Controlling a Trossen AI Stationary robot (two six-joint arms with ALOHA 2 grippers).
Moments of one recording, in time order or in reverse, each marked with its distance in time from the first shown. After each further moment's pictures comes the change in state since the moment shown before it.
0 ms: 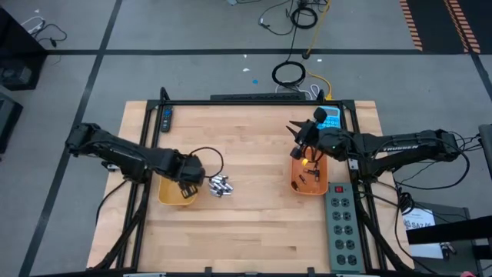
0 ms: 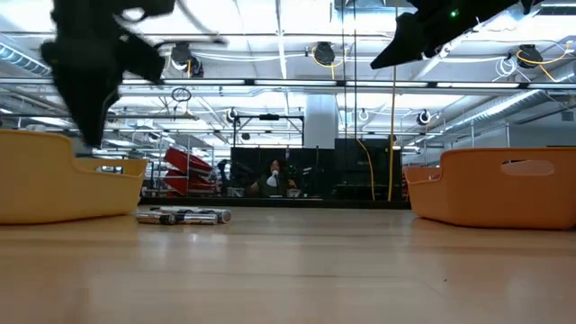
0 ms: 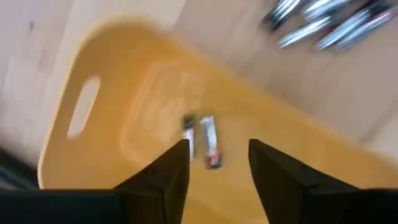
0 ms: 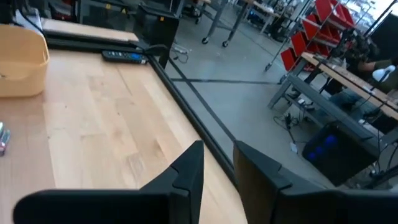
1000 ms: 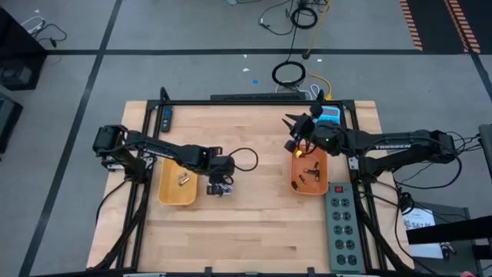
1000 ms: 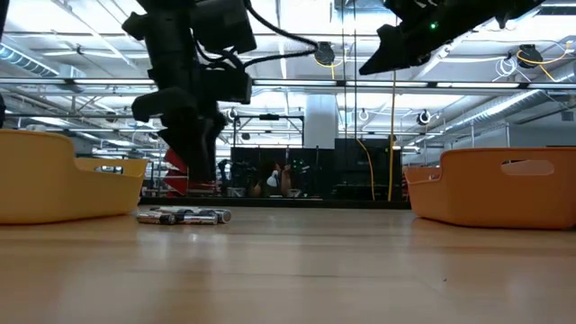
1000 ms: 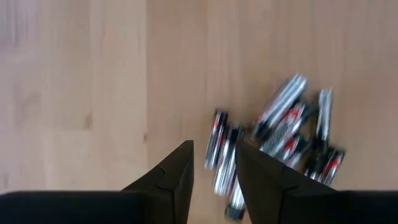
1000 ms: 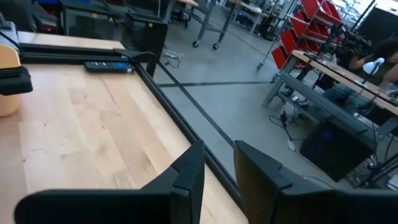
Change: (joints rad) left arm 0.157 0.311 0.106 0.493 0.036 0.715; right arm -0.102 0.076 0.000 0.136 -0.056 -0.010
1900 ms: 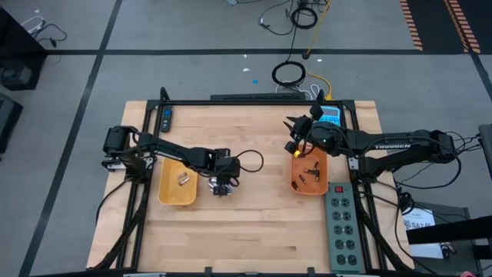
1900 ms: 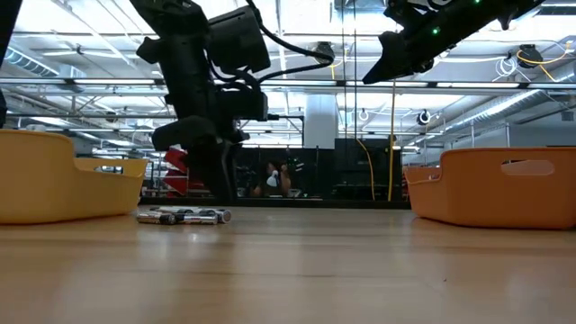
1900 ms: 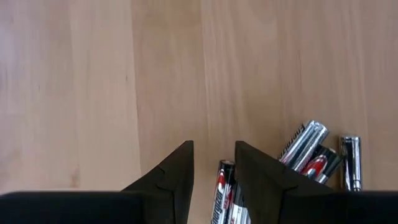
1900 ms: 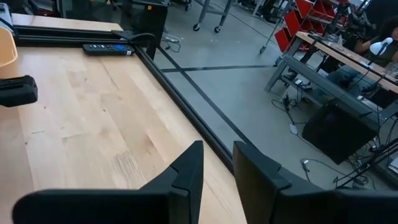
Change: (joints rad) left arm 0.019 0.102 -0.010 0.173 0.002 0.090; right arm -0.001 0.005 0.000 -0.081 0.004 0.072
